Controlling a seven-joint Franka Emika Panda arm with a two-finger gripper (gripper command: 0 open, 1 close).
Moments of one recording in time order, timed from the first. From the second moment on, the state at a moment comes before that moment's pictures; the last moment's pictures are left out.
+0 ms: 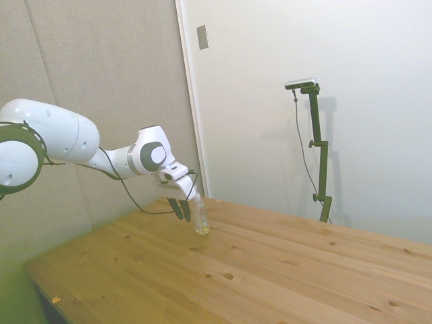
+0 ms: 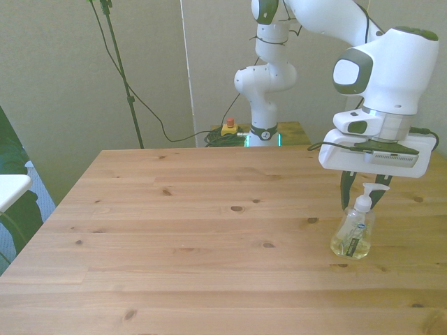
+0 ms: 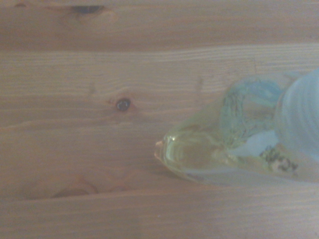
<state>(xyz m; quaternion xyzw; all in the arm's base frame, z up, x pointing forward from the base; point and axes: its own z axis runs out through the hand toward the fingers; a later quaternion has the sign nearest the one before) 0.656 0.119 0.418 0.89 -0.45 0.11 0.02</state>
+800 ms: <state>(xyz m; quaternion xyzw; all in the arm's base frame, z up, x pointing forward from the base) 0.729 0.095 0.416 0.86 -0.49 0.13 0.03</state>
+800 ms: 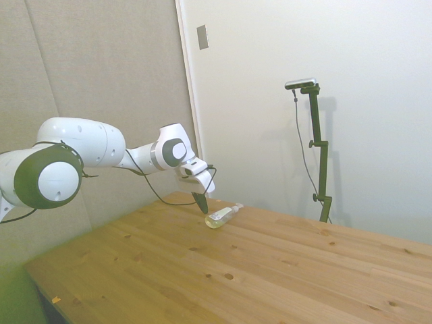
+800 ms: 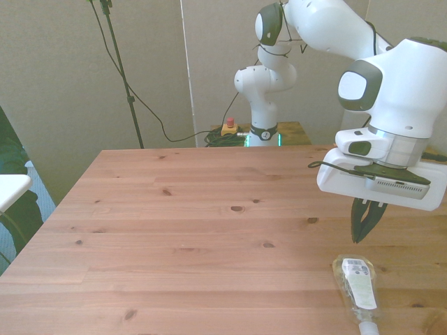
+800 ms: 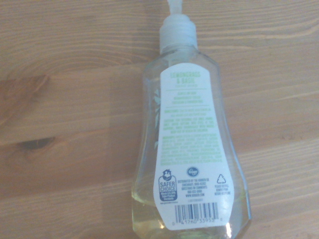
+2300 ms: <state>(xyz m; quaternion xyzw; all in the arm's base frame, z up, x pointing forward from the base) 0.569 0.093 0.438 0.89 -0.44 0.09 0.04</state>
